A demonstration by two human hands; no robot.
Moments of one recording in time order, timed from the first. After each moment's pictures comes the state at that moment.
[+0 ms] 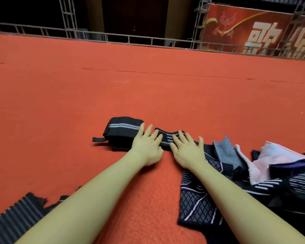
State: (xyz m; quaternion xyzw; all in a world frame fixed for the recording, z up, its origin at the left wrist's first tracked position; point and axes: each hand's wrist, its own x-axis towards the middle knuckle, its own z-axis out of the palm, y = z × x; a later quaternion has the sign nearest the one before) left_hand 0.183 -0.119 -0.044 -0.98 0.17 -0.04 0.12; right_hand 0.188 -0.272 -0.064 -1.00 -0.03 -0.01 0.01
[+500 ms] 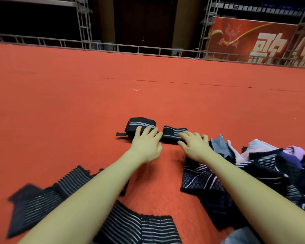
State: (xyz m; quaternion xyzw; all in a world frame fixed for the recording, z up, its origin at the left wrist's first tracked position) left_hand 0.079 -0.084 0.009 -0.99 0.14 -0.08 0.01; right_hand 0.112 -0.271 -0.001 -0.99 -0.11 -0.05 0.04
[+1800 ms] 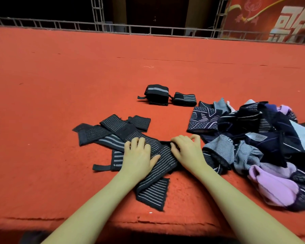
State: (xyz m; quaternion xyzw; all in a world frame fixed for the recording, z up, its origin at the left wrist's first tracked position) left_hand -0.178 -0.044 -0.072 -0.97 0.06 -0.22 -0.01; right_hand -0.127 -0.223 -0.066 -0.92 -0.25 -0.29 0.14
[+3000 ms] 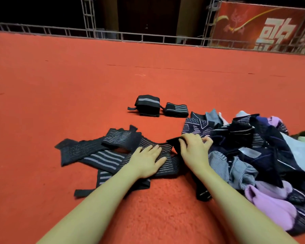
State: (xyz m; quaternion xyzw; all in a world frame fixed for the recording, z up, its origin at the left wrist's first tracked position) left_hand -0.097 -0.074 -0.055 -0.98 0.16 0.05 -0.05; right_hand -0.077 -0.249 -0.042 -0.93 -0.08 -0.31 0.19
